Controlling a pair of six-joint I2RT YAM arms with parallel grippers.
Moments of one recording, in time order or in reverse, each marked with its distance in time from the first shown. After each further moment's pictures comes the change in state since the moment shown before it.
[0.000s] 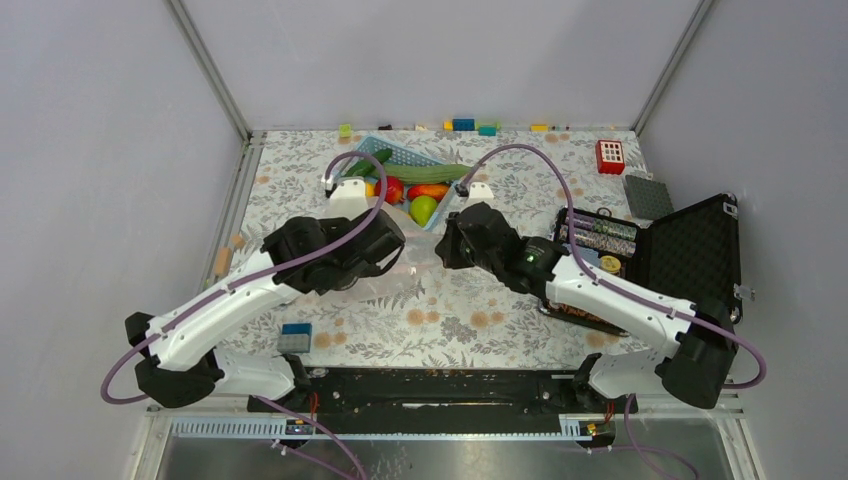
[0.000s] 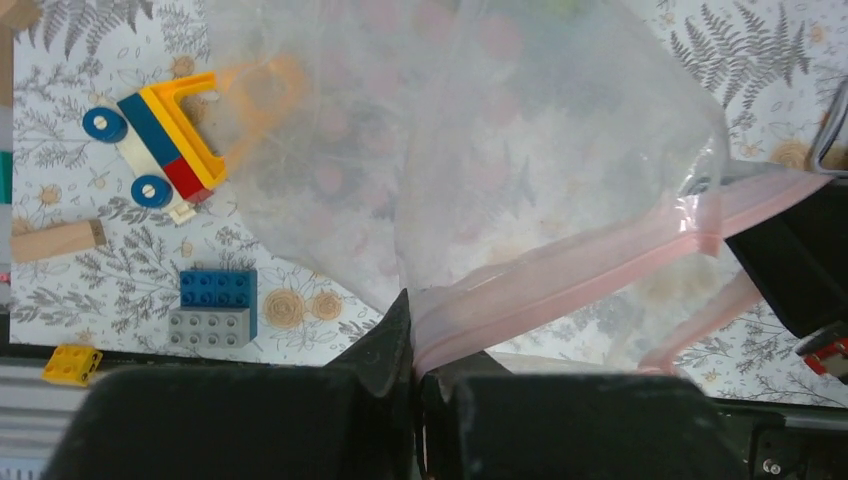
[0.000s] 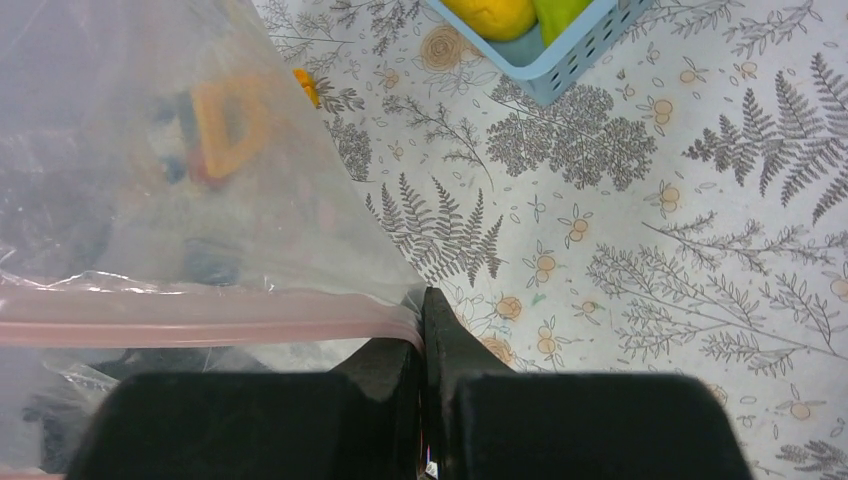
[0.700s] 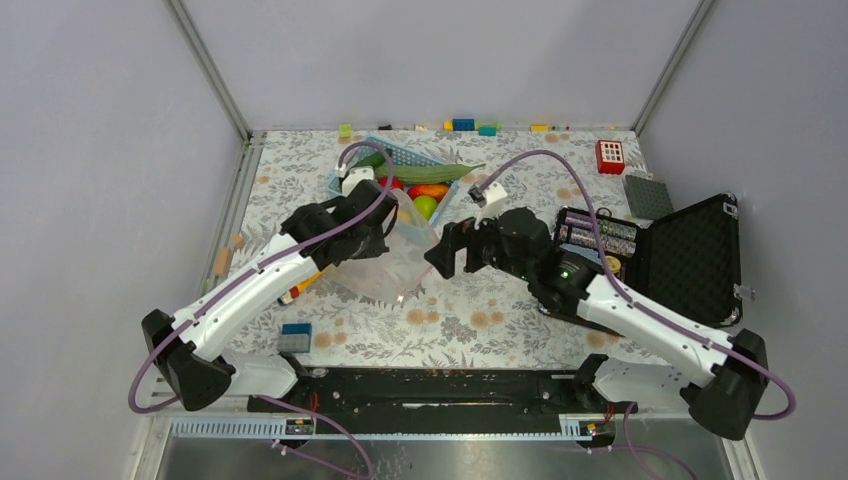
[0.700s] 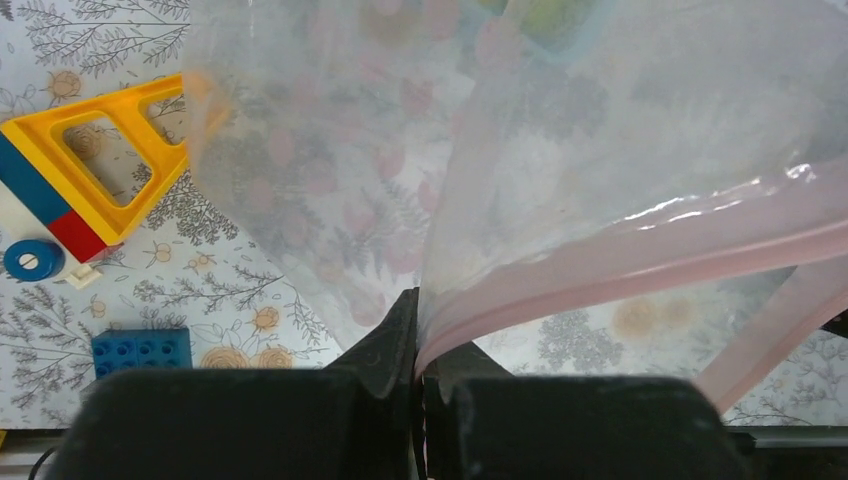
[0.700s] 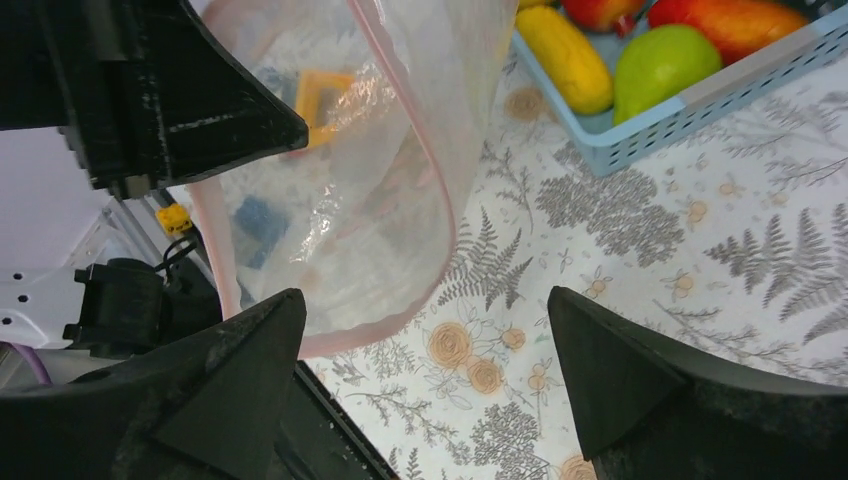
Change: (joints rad) left arm 0.262 0.041 -0.188 0.393 0.259 0.251; right arm -0.072 -0.161 -0.139 0.198 -0.275 -0.233
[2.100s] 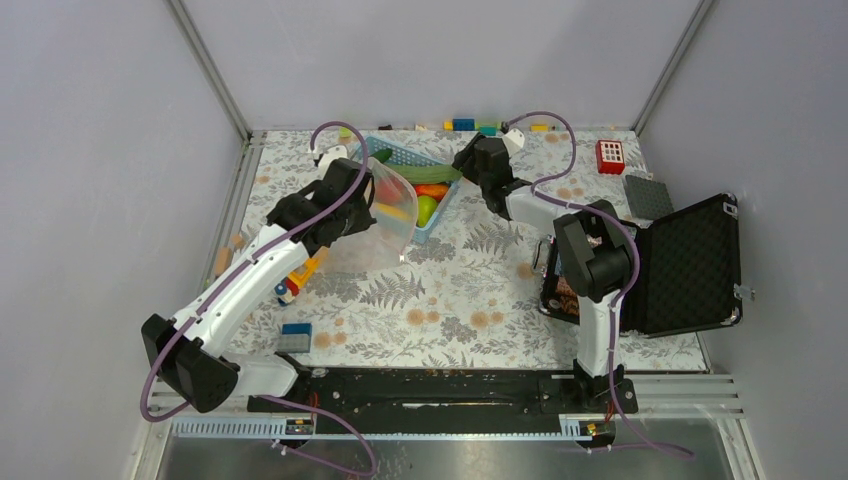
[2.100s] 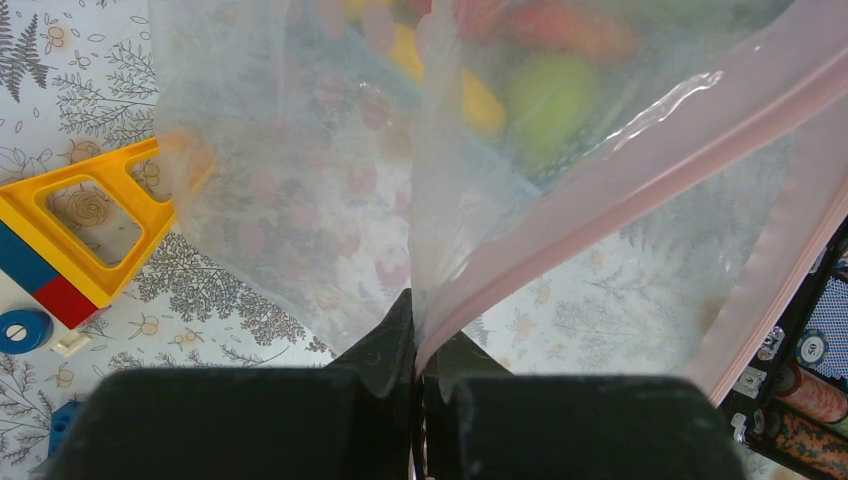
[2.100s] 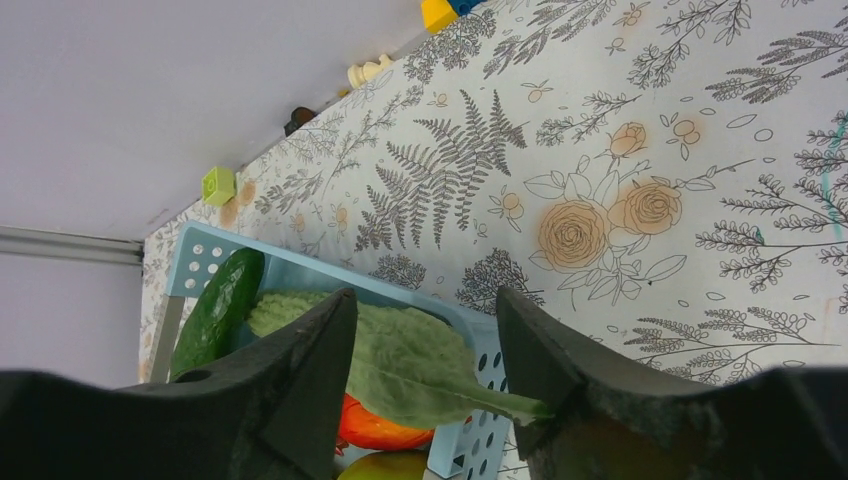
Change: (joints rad) left arm 0.200 0.003 -0.030 0.193 0.035 0.033; right arm -0.410 0.895 0.459 0.432 0.330 0.390
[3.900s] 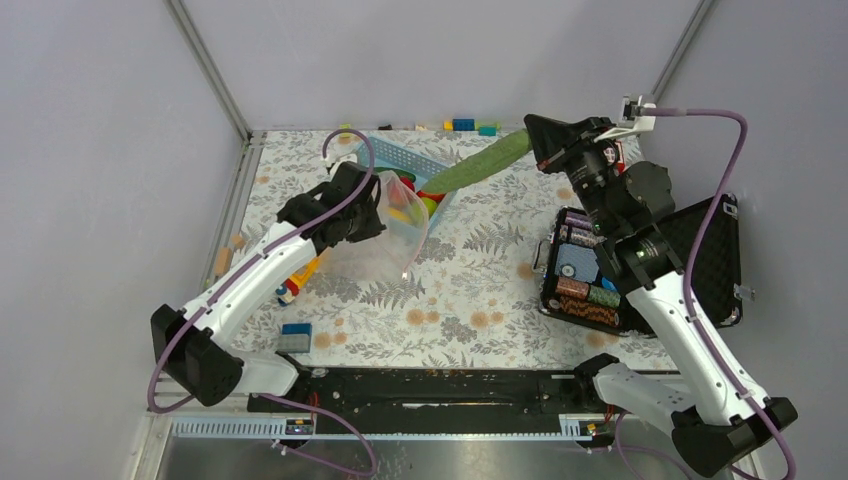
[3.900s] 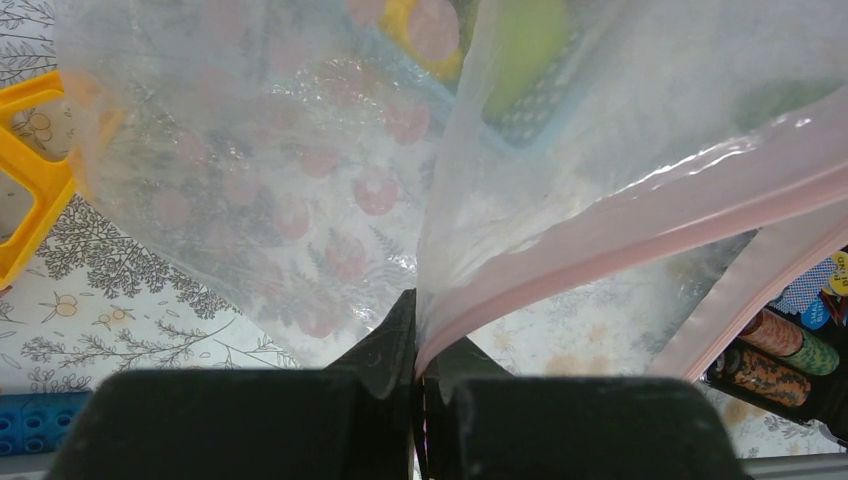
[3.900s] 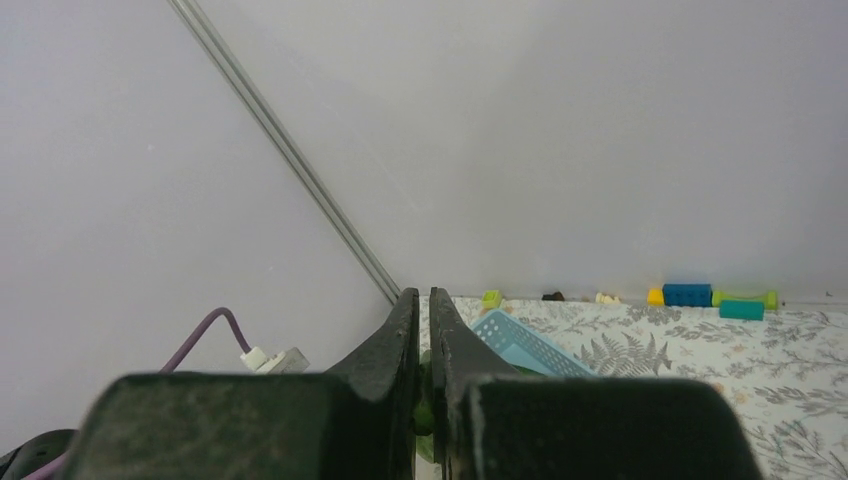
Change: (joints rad) left arm 0.000 0.028 -0.040 0.021 0.140 -0.047; right arm -0.009 -1.048 -0.230 -0.111 -0.263 -0.312
